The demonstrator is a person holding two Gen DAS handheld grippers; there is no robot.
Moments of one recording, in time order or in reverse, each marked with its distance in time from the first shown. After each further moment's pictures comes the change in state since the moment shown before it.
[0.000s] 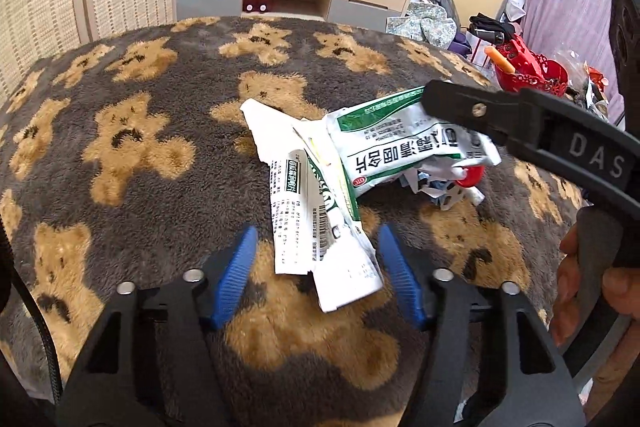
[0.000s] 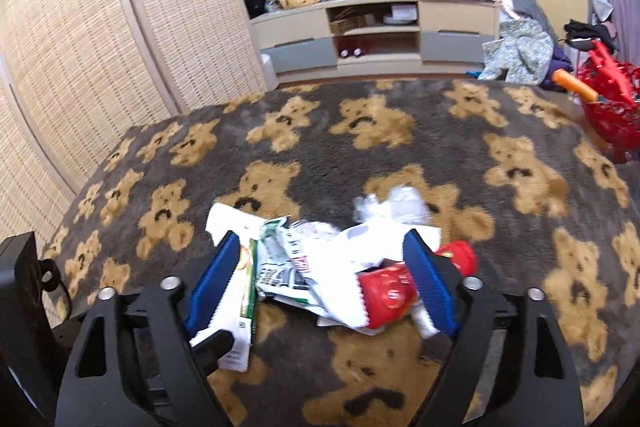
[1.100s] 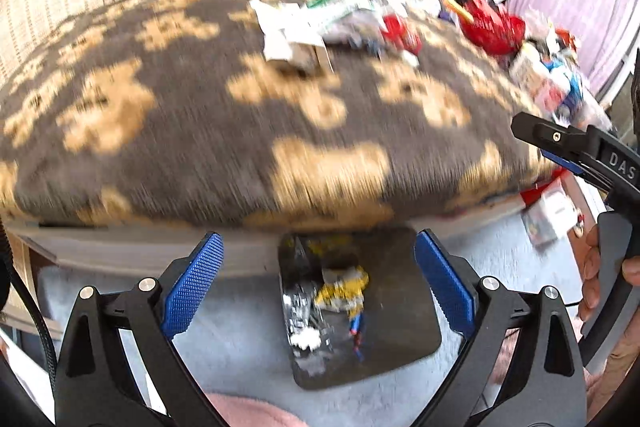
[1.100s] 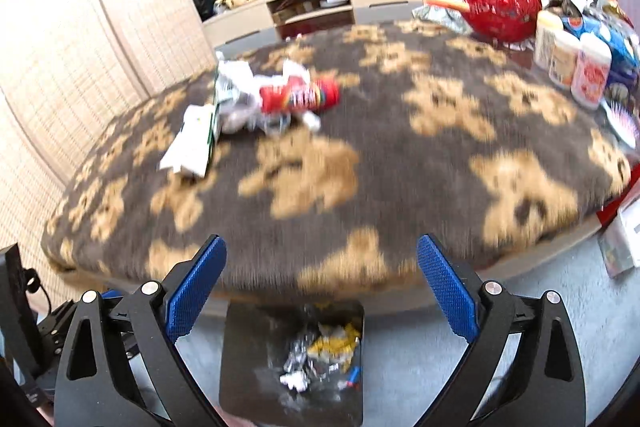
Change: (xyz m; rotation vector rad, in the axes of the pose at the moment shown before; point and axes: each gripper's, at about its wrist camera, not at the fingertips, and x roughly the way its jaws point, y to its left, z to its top) left arm -0.092 -0.021 -0.138 0.002 0.019 -0.008; right arm -0.133 -0.047 -0.144 0.163 -0.013 -0.130
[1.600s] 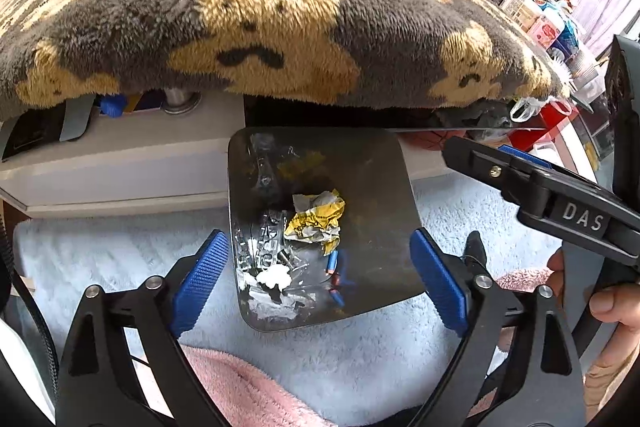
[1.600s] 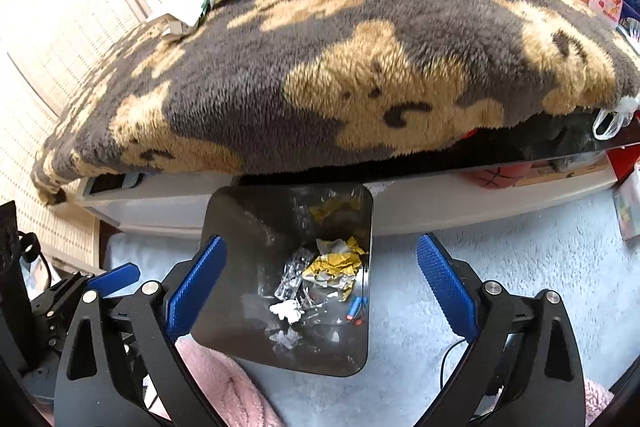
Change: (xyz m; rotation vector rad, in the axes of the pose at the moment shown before) left arm 0.038 -0.029 -0.089 0.001 0.181 -0.055; right arm 0.034 -0.006 -0.103 -0.033 0.215 0.020
